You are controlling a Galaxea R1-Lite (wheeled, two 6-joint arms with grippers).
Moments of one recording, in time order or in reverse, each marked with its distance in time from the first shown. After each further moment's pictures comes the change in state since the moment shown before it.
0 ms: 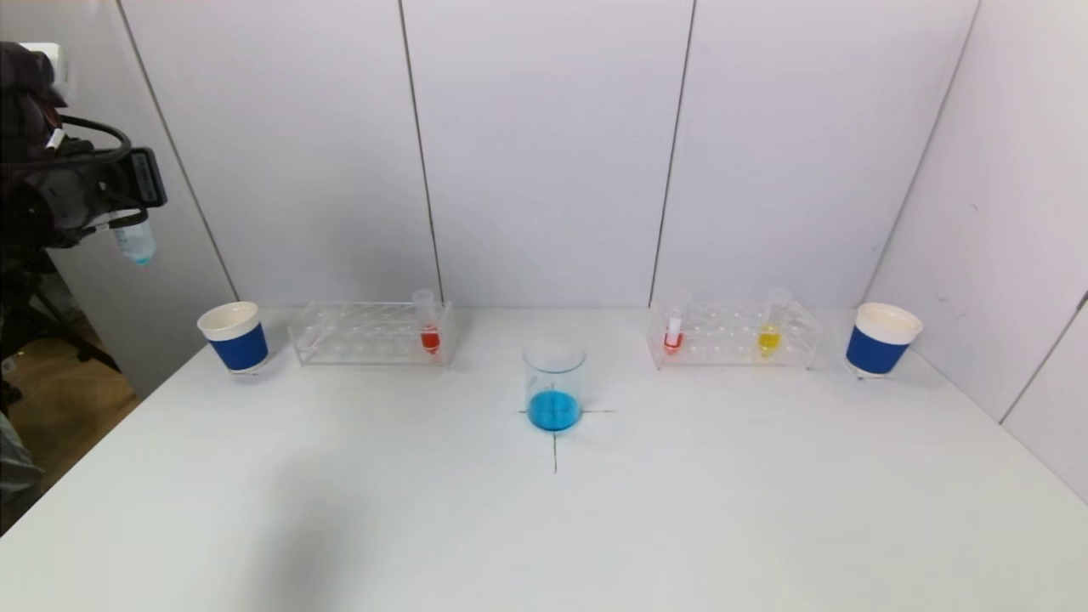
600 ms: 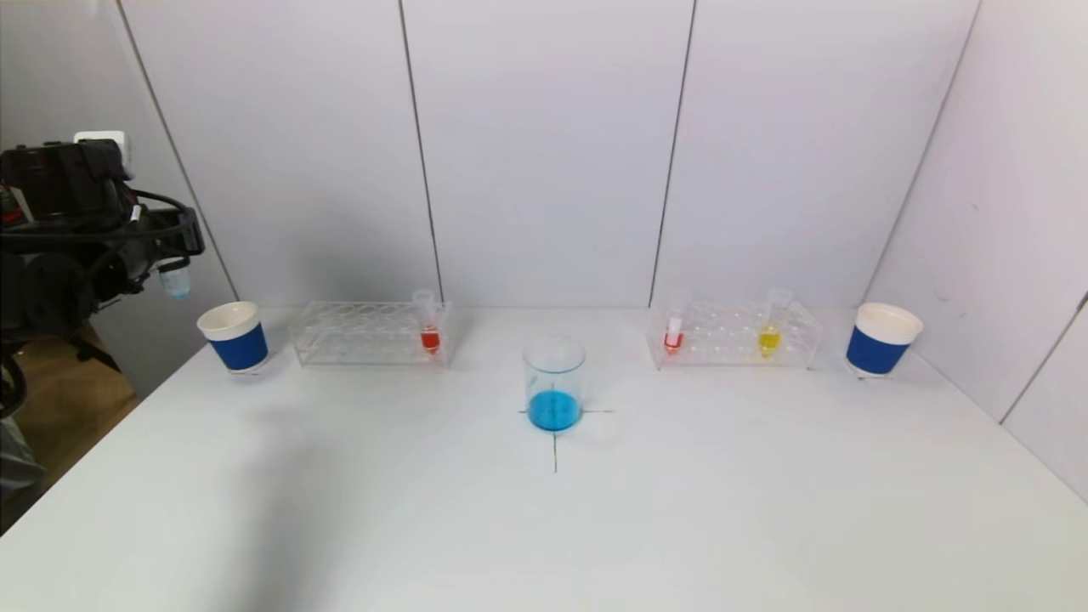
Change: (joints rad) left arm 0.069 0.254 0.014 -0.223 -0.080 0.004; right arm 0.000 0.000 0.000 0.000 0.000 0.000
